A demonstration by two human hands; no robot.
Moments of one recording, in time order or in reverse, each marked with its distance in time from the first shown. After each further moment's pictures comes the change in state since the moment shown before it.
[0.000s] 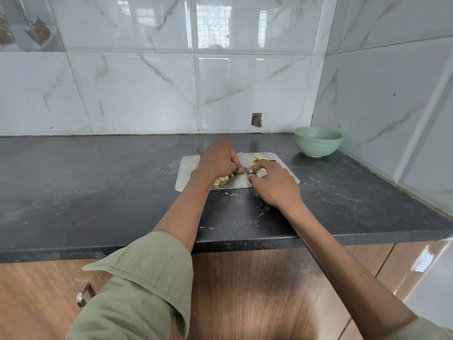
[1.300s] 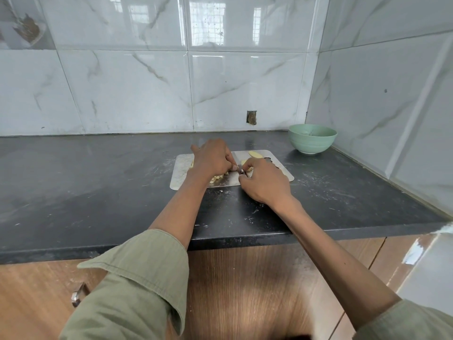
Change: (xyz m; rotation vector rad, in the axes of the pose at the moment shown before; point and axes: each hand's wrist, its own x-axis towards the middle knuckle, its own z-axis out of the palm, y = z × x) left_hand -0.004 0.005 -0.001 0.067 0.008 -0.025; right_hand -0.007 -0.014 -0.002 -0.134 -0.017 -0.071
